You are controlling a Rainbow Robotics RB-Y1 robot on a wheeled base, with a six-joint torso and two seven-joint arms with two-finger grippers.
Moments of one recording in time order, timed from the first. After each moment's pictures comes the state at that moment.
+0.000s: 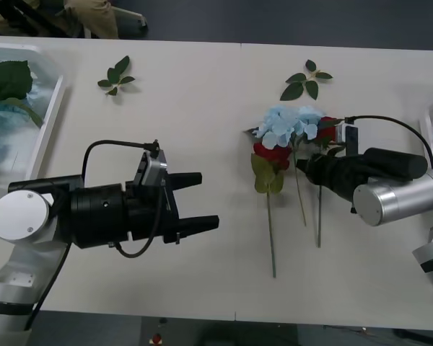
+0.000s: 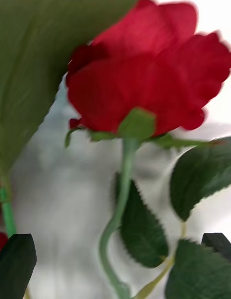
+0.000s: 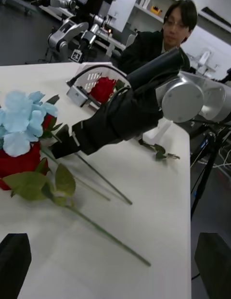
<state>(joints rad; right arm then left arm) -0.24 -0.46 0.21 -1.56 -0.45 0.76 1.21 -0.03 0.27 -0.07 -1.83 1.61 1.19 -2.68</state>
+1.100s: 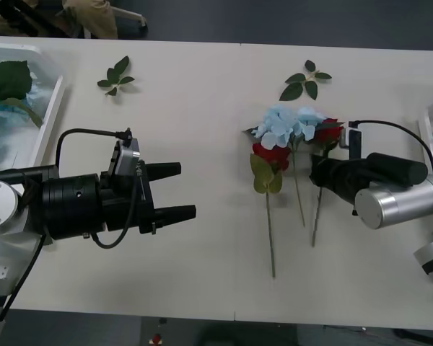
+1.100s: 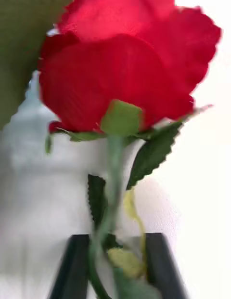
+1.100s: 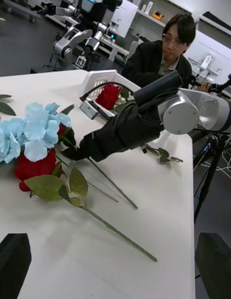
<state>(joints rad) -0.25 -0.48 0.22 -1.48 -0.47 0.67 1.21 -0.05 0.36 -0.01 -1.83 1.69 1.21 -2.68</state>
